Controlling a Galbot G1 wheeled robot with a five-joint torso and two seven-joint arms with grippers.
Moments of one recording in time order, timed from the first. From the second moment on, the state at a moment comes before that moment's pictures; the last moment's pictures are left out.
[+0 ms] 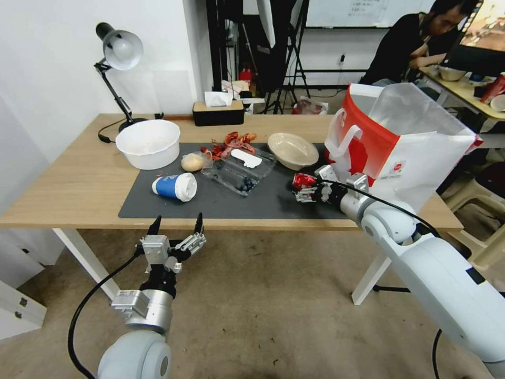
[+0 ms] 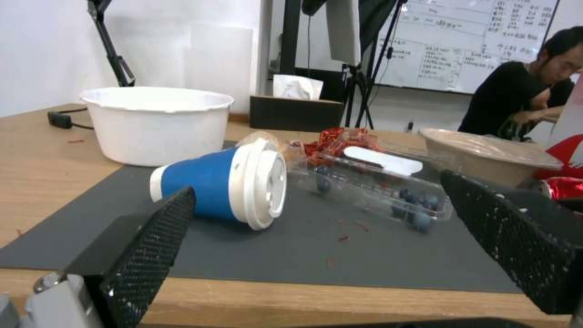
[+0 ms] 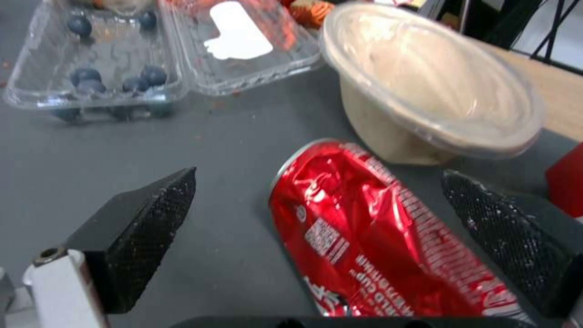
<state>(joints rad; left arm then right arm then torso) 1.65 -1.54 -0.50 -2.24 -0.18 0.02 0.01 -0.75 0.91 0.10 1.73 0.49 -0.48 -0.19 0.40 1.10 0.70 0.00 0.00</state>
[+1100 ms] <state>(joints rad) 1.65 -1.54 -0.50 -2.23 -0.18 0.00 0.00 -0.79 0.92 0.09 1.76 0.53 -0.60 -0.10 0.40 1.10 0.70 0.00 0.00</state>
